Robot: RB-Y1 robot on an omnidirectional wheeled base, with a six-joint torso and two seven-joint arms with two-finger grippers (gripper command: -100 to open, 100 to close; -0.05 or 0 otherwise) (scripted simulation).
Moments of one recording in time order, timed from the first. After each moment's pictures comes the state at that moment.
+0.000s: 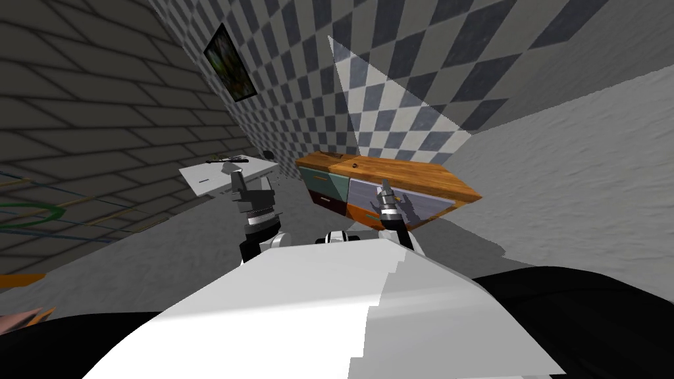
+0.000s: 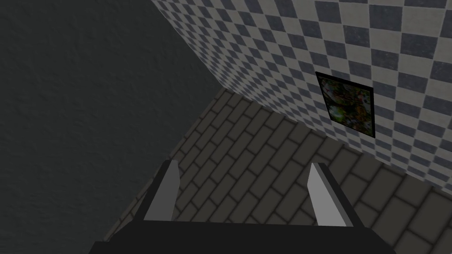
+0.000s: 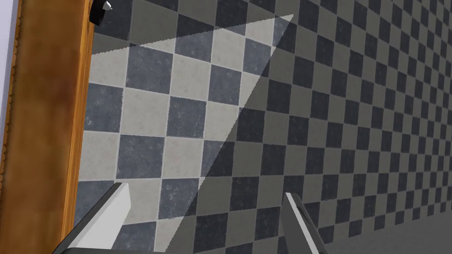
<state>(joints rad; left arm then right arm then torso) 0.51 0.00 -0.03 -2.38 0.10 -0.51 -0.06 0.53 -0.12 0.02 -2.17 -0.02 -0.35 0.13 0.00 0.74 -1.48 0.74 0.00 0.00</state>
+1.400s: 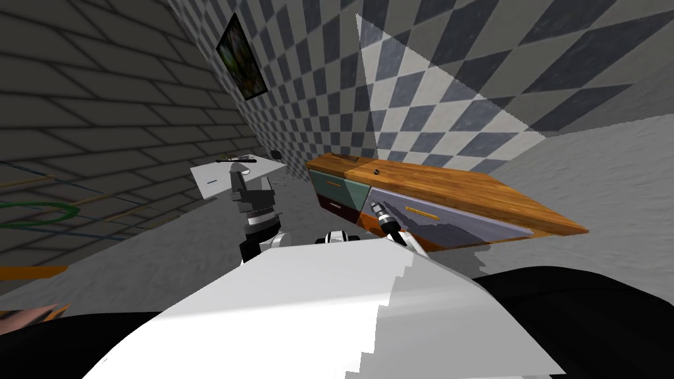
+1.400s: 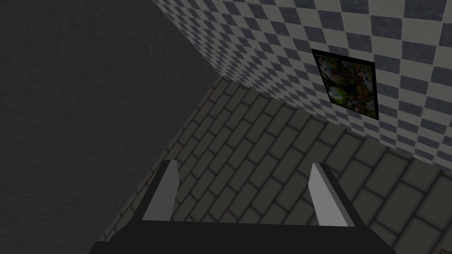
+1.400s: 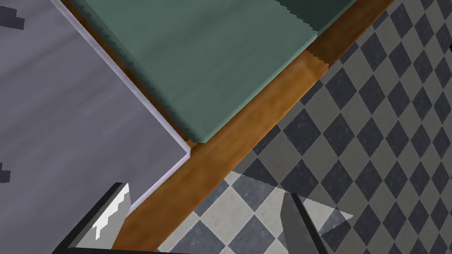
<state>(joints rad) 0.51 0.00 -0.03 -2.38 0.10 -0.51 -0.06 0.54 -0.28 0.06 -2.05 0.32 0.00 0.27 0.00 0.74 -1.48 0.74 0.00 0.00</state>
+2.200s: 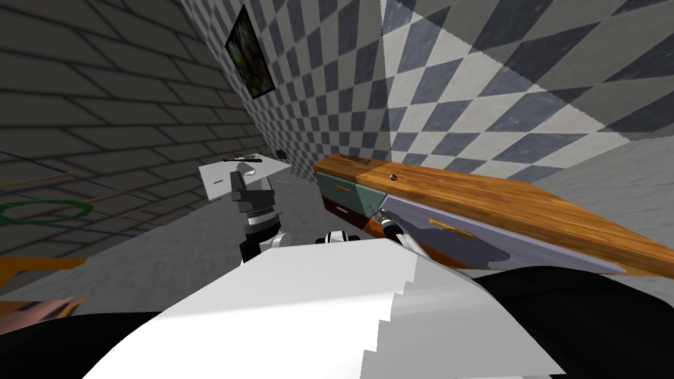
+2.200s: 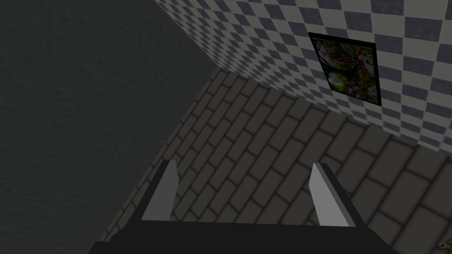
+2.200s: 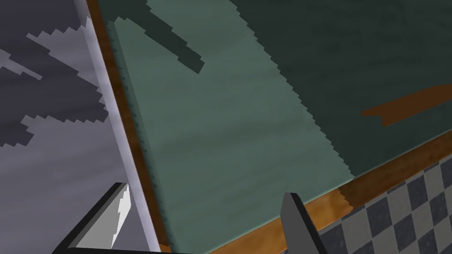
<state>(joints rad) 0.51 0.00 -0.03 -2.38 0.10 -0.51 -0.06 0.56 -0.37 0.09 -1.97 0.53 0.19 0.35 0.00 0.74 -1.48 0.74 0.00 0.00</state>
